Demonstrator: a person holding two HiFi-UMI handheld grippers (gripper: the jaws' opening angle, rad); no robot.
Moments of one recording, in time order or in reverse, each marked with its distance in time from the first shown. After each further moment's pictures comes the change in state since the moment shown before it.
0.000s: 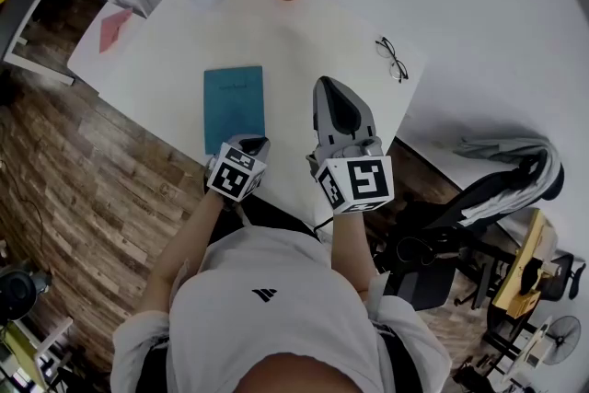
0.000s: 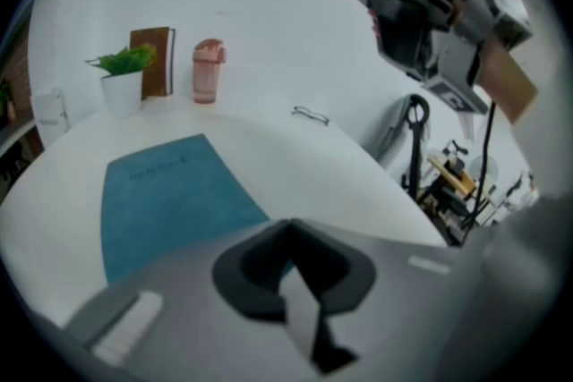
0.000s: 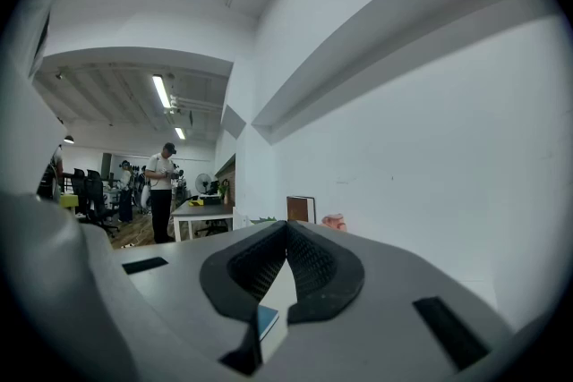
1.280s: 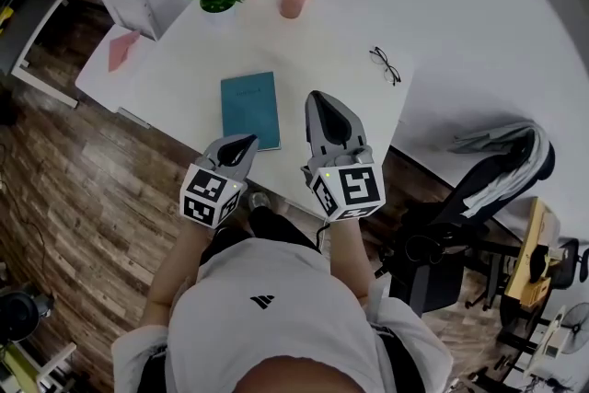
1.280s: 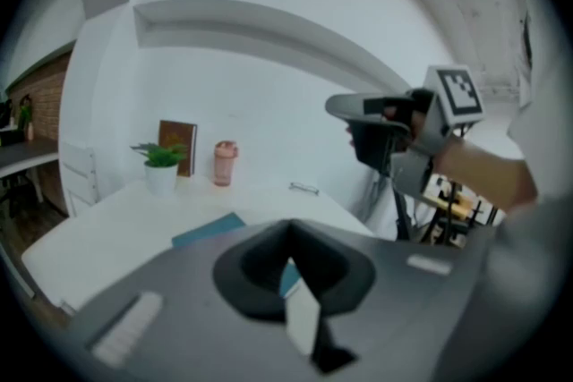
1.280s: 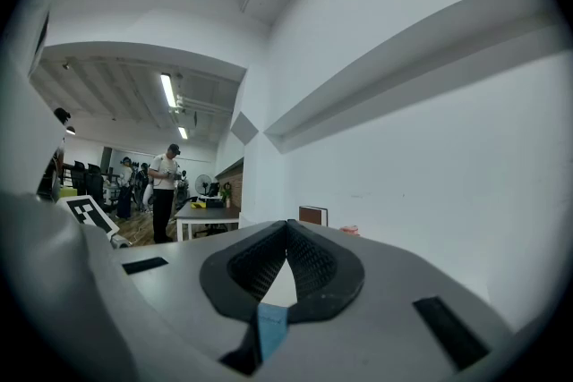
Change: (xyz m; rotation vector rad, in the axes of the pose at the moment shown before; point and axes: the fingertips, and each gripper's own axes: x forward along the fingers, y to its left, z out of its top) left arm -0.152 0.000 0.046 0.080 -0.433 0.029; right arm -0.033 0.075 0.027 -0.053 -0.037 -0.014
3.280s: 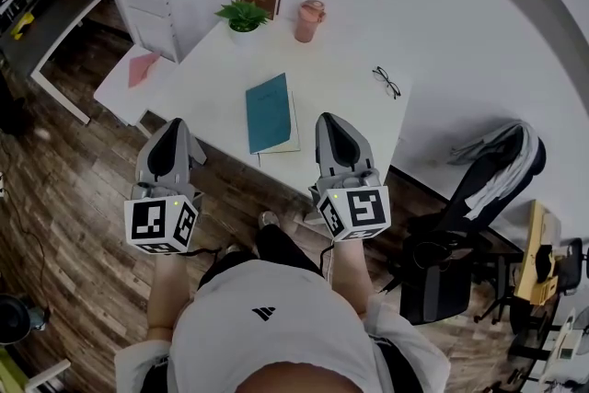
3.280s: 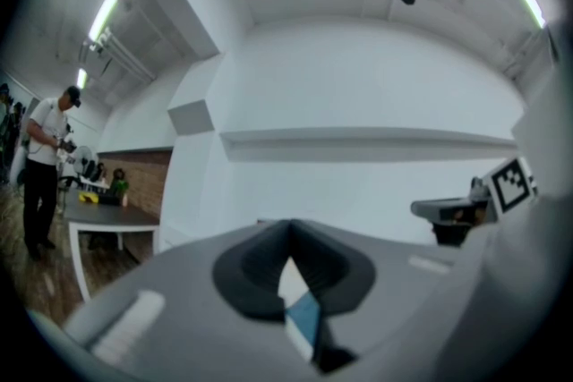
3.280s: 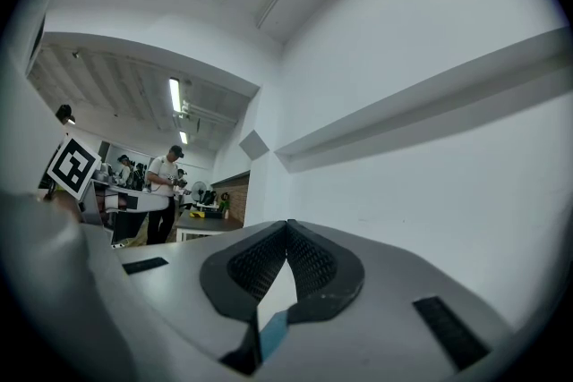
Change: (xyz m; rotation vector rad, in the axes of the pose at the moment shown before) left arm -0.241 0.071 0.105 0.039 -0.480 0.495; right arm -0.062 0.088 0.051 -0.059 -0.093 -0.045
